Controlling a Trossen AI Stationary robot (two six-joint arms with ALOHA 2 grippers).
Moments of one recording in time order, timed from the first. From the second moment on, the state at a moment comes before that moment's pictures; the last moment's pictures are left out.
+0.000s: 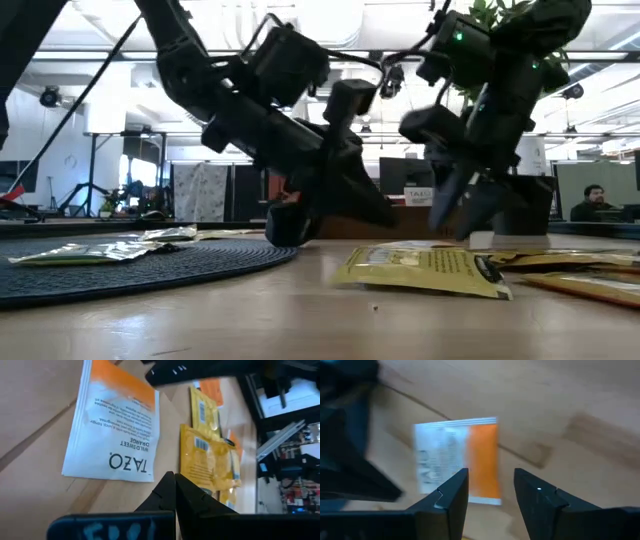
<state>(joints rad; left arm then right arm) -0.06 2.02 1.02 0.47 0.21 -0.96 0.06 1.57 0.71 -0.19 0.02 1.28</state>
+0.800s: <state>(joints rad) -0.04 2.02 1.04 0.30 0.07 -0.79 0.07 1.65 0.71 -0.07 -0.12 1.22</state>
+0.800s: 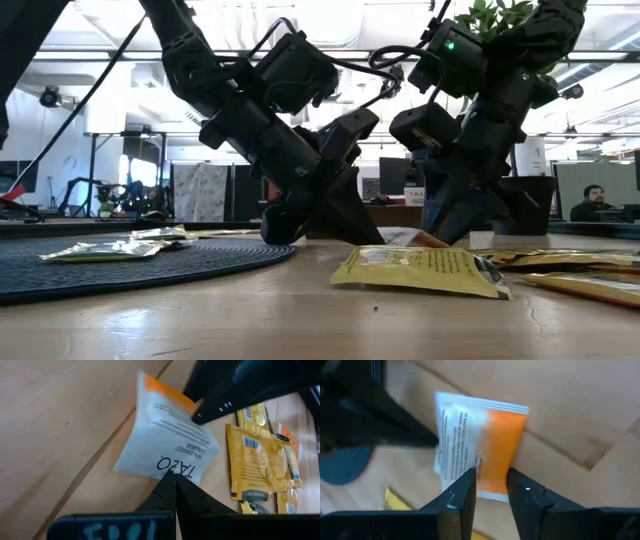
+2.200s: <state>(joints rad) -0.13 2.03 1.03 0.38 0.02 -0.87 0.02 1.66 0.76 -0.15 -0.23 0.99</state>
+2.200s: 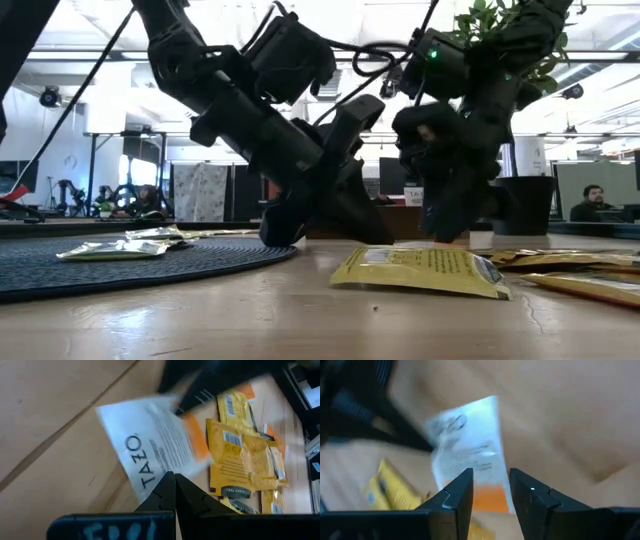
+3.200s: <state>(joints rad) -0.13 2.04 1.06 0.36 -0.05 -0.80 0.11 1.71 0.78 -0.05 -0.17 1.13</state>
